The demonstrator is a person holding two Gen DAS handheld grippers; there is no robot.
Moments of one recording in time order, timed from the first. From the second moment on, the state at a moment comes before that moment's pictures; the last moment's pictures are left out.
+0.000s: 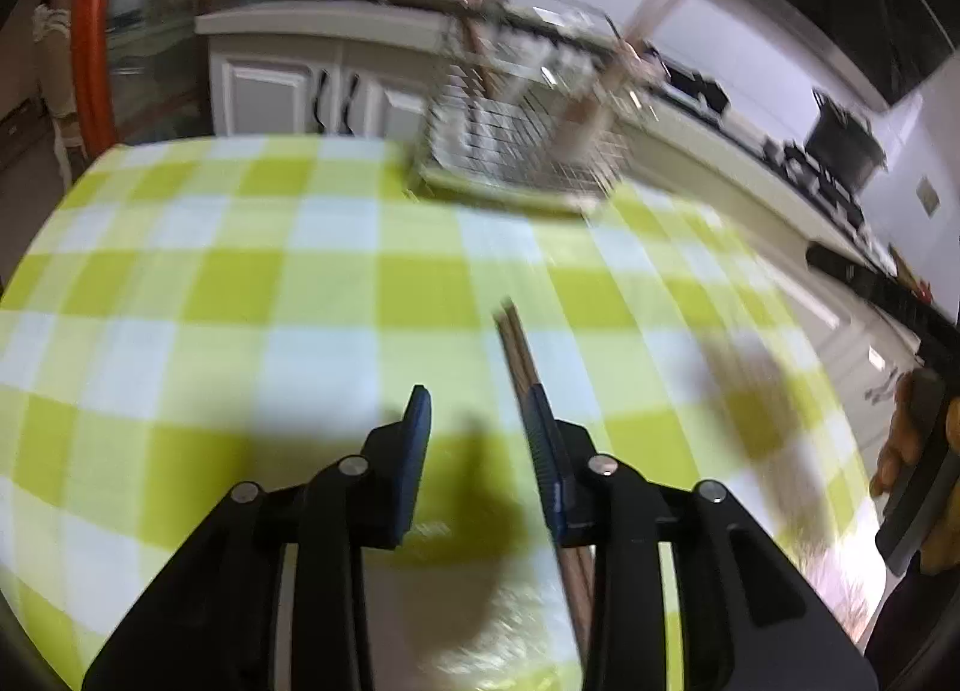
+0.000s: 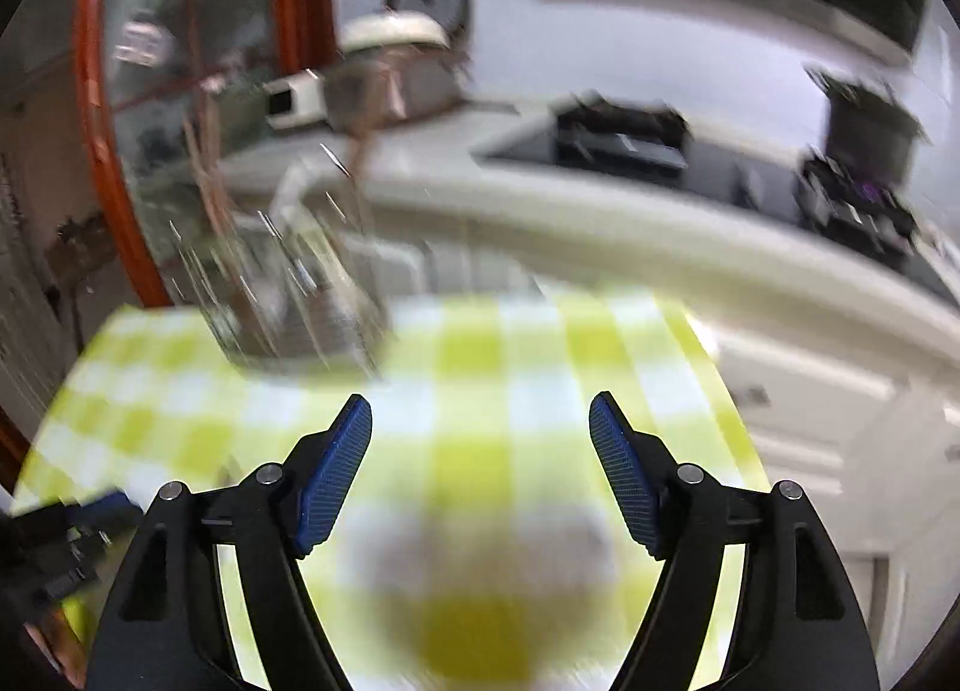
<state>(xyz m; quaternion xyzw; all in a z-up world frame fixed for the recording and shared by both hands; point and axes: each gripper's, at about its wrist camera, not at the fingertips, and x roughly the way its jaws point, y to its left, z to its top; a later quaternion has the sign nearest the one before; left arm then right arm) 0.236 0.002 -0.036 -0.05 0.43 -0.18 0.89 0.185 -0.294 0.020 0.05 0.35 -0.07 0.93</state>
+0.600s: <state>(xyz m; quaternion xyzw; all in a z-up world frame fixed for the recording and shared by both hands) 0.228 -0.037 -0.056 0.01 0.46 -0.14 0.87 0.121 -0.344 -0.012 0.06 0.38 -0.10 0.92</state>
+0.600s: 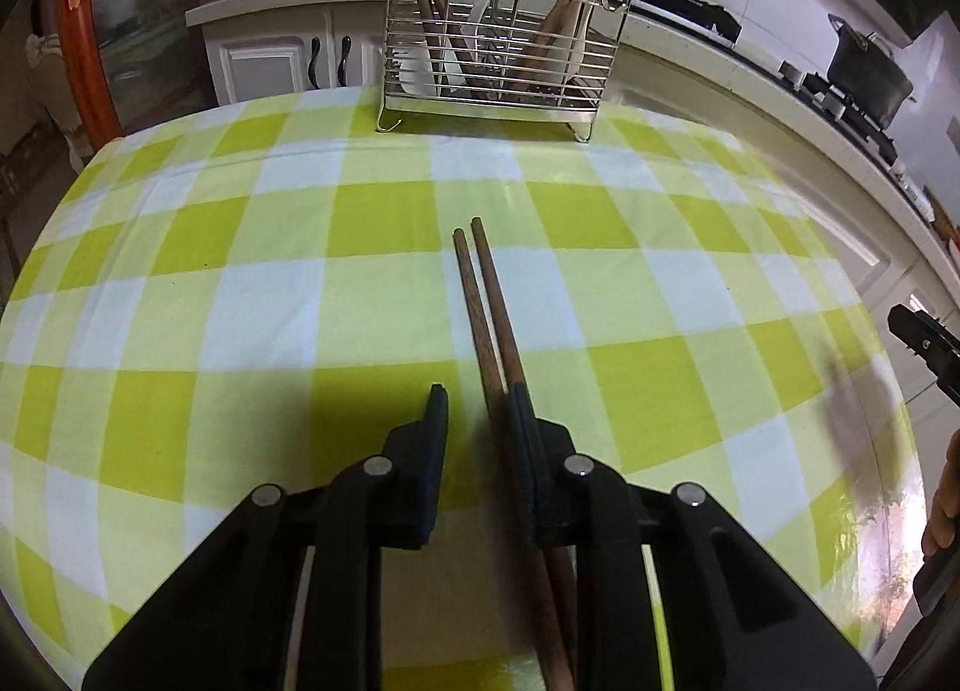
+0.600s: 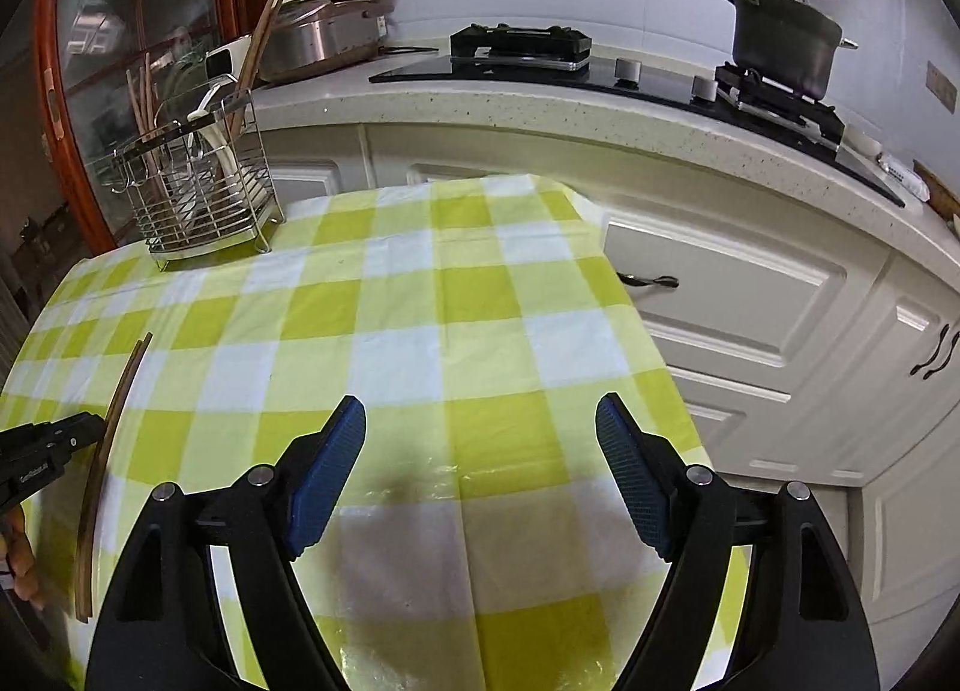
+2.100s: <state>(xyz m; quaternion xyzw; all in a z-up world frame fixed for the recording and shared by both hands) 0.245 0.080 -0.042 -0.03 0.44 -0.07 0.90 0.188 -0.125 -0.034 0.01 0.47 0.05 0.88</state>
